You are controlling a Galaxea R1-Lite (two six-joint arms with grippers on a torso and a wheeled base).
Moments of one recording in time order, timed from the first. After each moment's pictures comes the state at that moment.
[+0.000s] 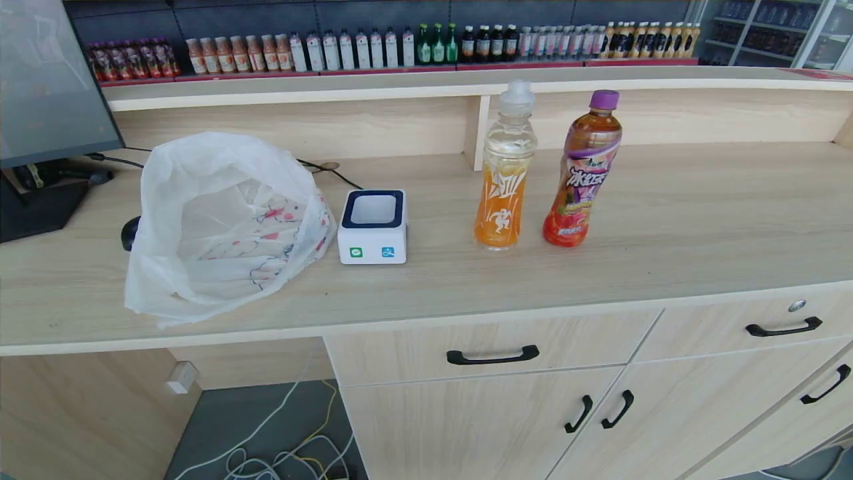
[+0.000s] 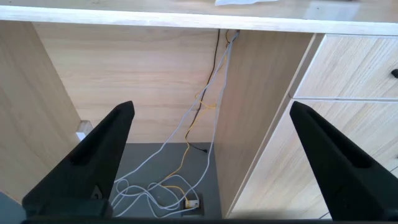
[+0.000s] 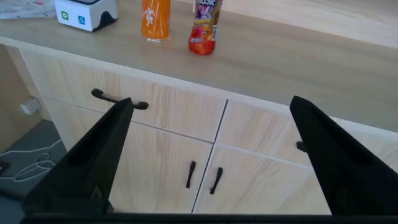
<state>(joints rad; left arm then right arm) 0.00 0.00 0.00 0.00 0.00 0.00 0.09 0.36 -0.36 -0.10 0.19 -0.19</state>
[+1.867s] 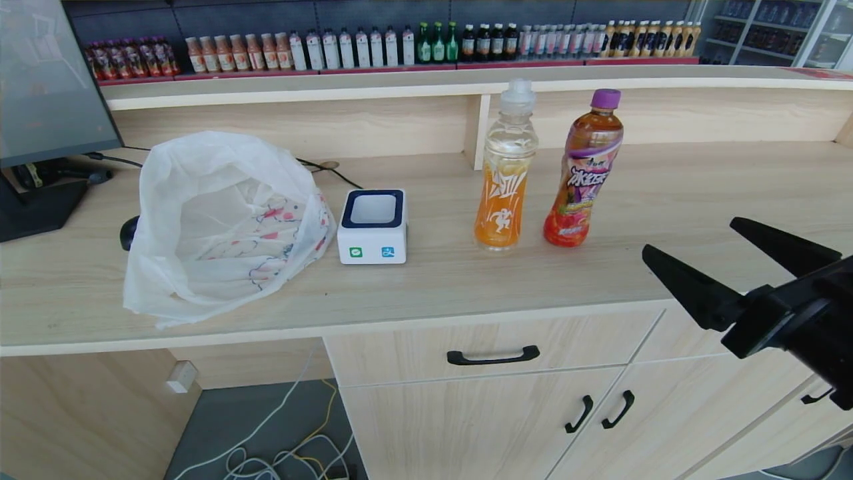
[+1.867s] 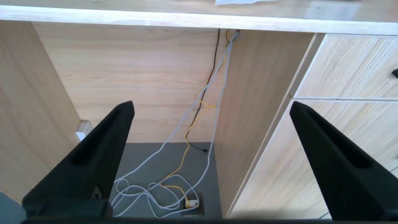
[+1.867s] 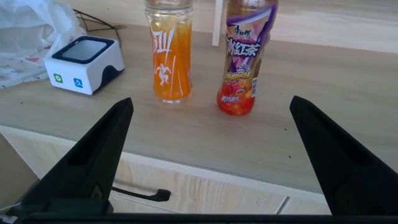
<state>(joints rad) 0.00 0.00 0.00 0.00 0.00 0.00 0.60 1.23 -0.38 -1.02 -0.28 -0.14</state>
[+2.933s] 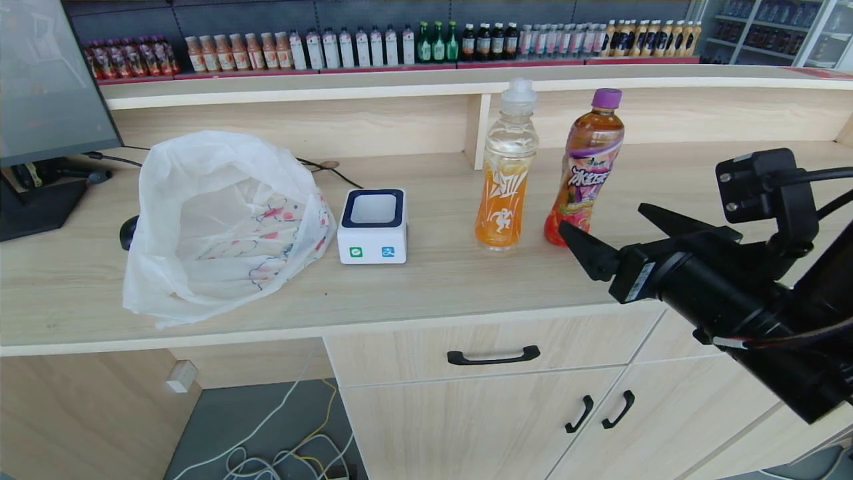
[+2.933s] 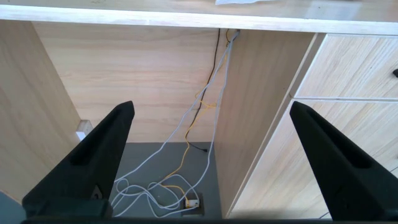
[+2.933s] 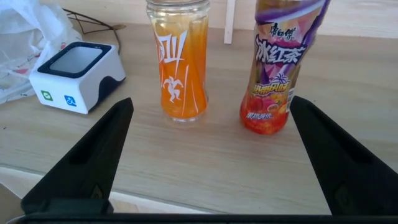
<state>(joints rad) 0.00 0.00 0.00 0.00 0.00 0.00 0.60 1.52 -0.56 -1.10 -0.30 -0.09</state>
